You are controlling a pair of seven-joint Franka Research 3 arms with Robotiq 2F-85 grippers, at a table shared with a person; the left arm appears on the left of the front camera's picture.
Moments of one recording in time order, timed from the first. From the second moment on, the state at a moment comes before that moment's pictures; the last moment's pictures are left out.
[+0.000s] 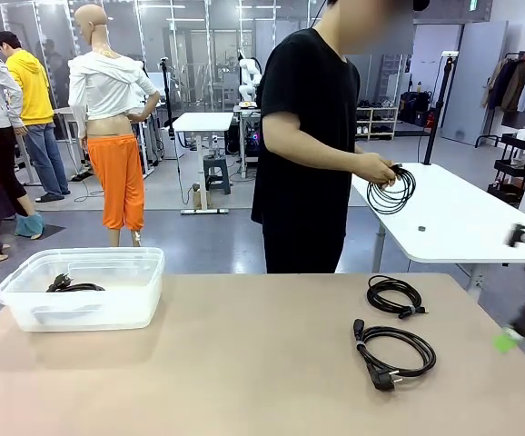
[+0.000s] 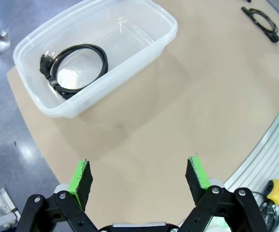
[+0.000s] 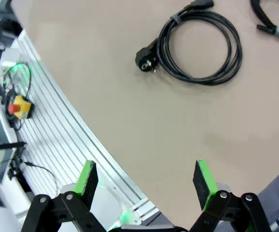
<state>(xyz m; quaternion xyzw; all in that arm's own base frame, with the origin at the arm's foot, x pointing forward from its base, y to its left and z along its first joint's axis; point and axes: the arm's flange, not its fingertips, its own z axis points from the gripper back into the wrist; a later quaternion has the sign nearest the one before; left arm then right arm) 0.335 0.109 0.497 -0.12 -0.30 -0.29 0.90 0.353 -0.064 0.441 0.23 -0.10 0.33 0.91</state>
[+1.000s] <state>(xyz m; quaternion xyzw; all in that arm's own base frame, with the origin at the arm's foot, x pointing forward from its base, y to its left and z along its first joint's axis) 0.334 0.109 0.498 -0.13 -0.30 -0.29 0.90 0.473 0.113 0.417 0.13 -0.04 0.29 0.95</state>
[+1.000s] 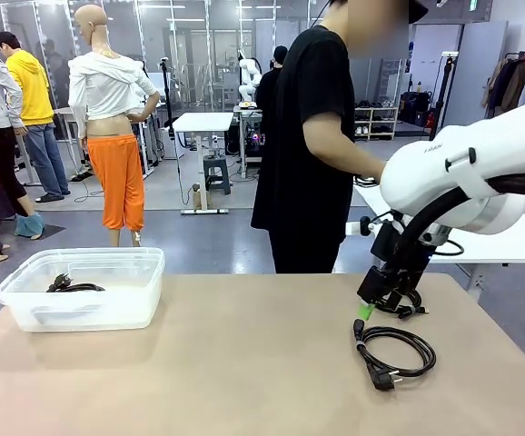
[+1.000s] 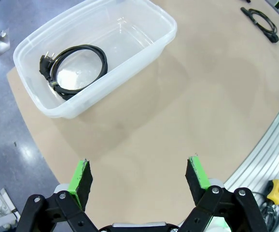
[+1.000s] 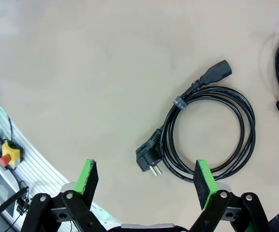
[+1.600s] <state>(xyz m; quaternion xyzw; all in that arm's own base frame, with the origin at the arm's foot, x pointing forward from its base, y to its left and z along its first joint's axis) 0.334 0.109 0.498 -0.13 -0.30 -0.29 0.90 0.483 0.147 0.365 0.04 -0.04 0.13 0.99</state>
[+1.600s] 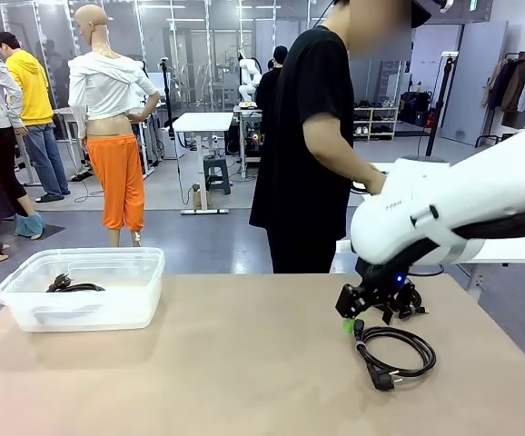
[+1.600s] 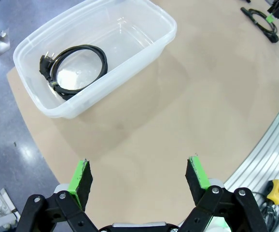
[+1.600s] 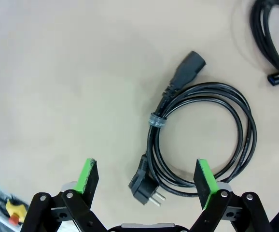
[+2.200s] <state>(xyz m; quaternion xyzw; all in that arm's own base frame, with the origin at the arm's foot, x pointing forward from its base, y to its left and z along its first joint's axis) 0.334 0.109 0.498 -0.13 -0.30 -0.29 0.90 0.494 0.148 0.316 0.01 -0.04 0.09 0.99</state>
